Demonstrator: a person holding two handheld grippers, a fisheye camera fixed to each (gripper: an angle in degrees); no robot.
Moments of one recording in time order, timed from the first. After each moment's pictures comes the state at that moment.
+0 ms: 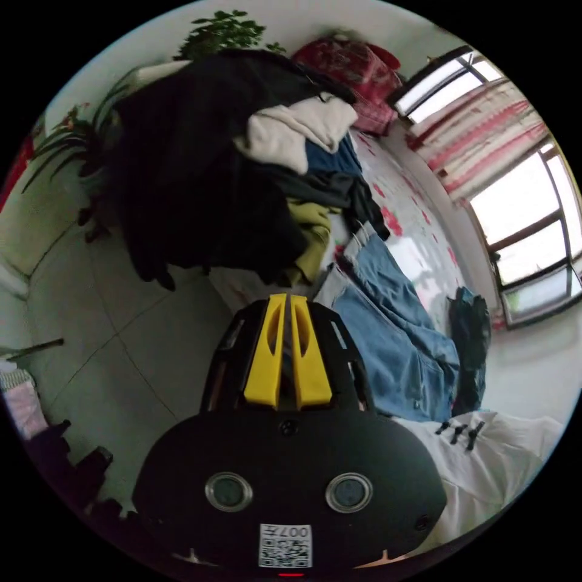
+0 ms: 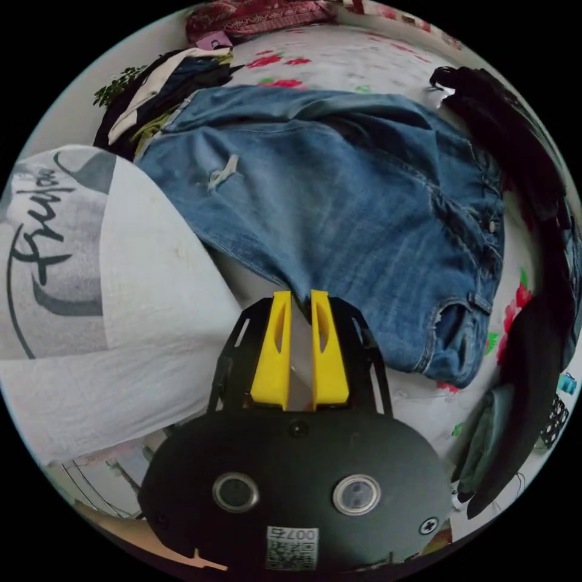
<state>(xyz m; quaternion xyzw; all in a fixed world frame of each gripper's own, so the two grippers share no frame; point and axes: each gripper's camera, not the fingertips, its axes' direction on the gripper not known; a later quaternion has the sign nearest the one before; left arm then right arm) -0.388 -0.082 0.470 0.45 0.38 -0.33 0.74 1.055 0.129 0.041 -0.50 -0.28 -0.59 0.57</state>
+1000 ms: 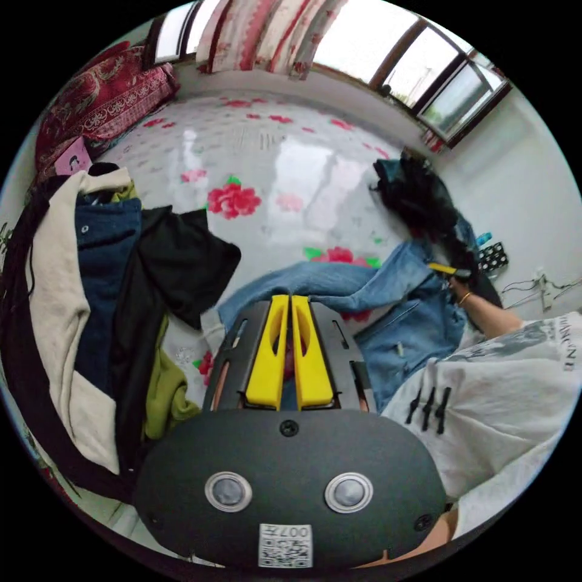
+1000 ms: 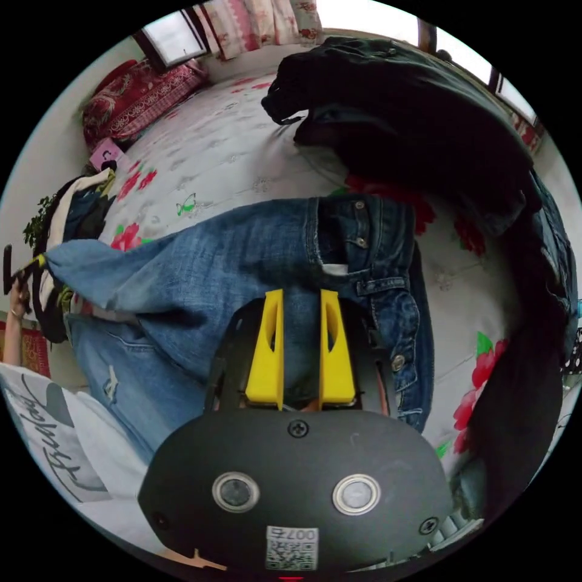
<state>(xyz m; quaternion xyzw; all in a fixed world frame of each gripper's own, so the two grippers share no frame) -0.242 -0.297 0.137 0.47 0.26 0.09 0.83 0.922 0.101 0.209 -0.41 -0.23 -0.44 0.76</state>
